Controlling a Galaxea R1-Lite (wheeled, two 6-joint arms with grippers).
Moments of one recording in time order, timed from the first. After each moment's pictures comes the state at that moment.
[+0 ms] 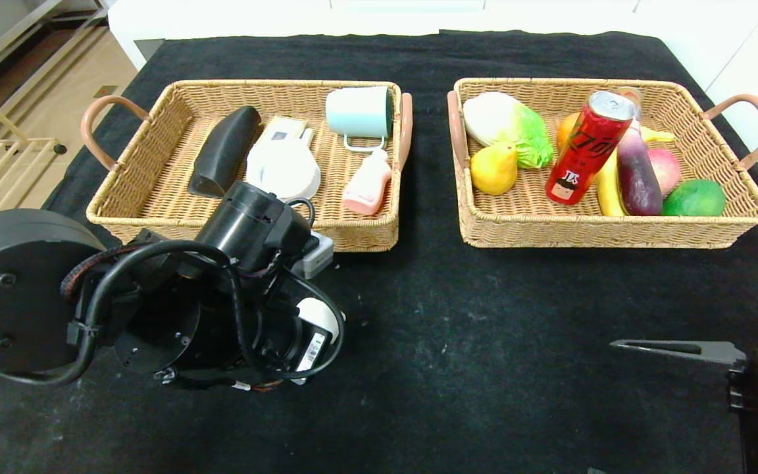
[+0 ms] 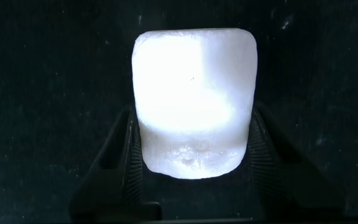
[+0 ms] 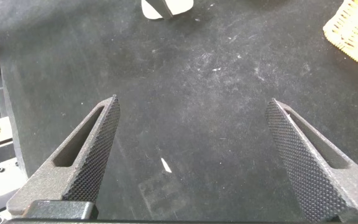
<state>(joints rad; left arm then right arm) -0.63 1.68 -1.19 0.39 0.27 -0.07 0.70 1.10 -0.50 -0.38 0.27 -0.23</state>
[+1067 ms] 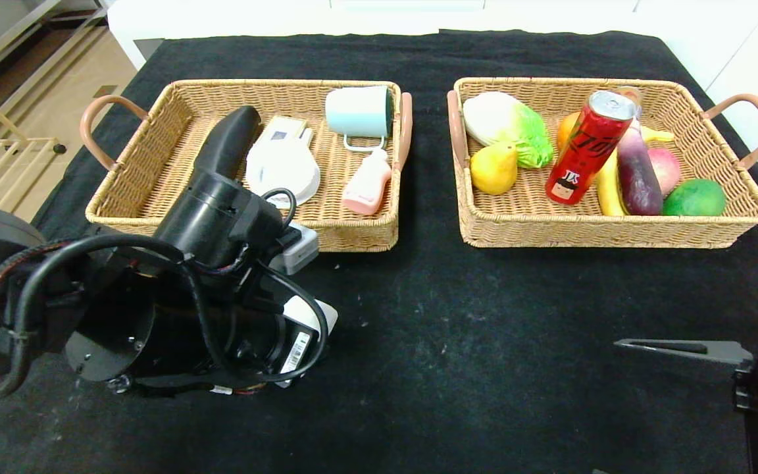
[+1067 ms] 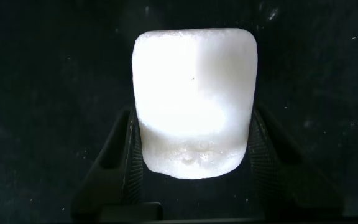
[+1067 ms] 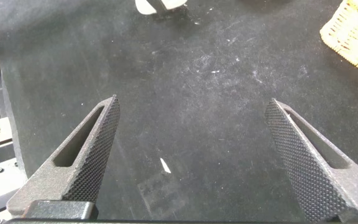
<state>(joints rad) -0.63 1.60 -1.17 0.39 0.26 -0.07 0.70 1.09 -0.50 -0.38 0.27 -0.24</state>
